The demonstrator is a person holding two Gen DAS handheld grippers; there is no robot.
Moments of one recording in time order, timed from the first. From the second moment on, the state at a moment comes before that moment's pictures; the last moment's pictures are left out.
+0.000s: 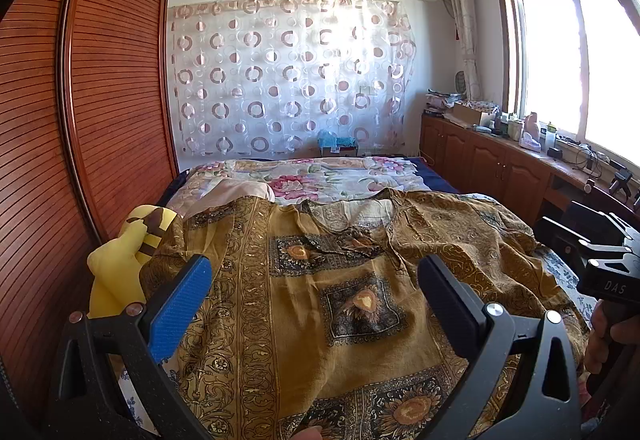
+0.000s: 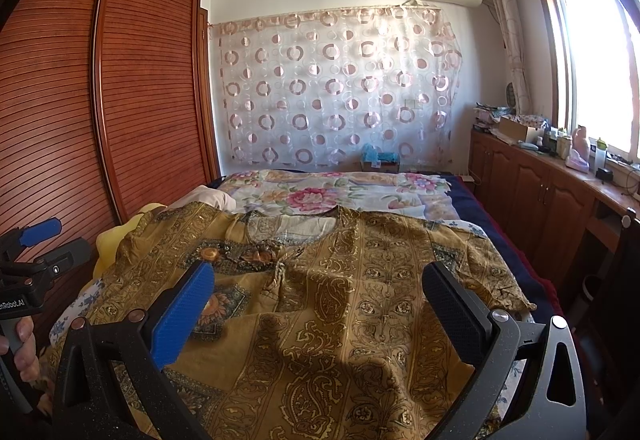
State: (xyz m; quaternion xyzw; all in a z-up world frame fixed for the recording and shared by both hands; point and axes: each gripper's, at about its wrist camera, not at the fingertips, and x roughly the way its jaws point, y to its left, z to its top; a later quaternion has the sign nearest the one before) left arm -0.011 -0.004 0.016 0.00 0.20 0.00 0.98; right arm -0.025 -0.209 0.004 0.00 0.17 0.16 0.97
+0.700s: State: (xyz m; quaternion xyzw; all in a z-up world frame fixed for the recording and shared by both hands) left arm -0.012 -0.006 0.017 0.00 0.20 0.00 0.98; right arm -0.025 -0.207 0.004 0.00 0.17 0.16 0.97
